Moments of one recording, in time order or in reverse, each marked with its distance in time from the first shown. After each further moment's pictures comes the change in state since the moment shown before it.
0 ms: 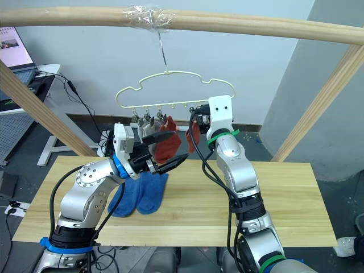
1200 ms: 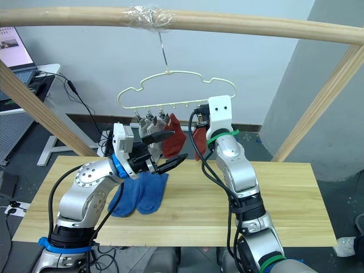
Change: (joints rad) left arm -0.001 0.010 0.000 -0.001 -0.004 0.004 0.006; right arm 0.000 0.001 0.002 0.000 0.003 0.000 -0.002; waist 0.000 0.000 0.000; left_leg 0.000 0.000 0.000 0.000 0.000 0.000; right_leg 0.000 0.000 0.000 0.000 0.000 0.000
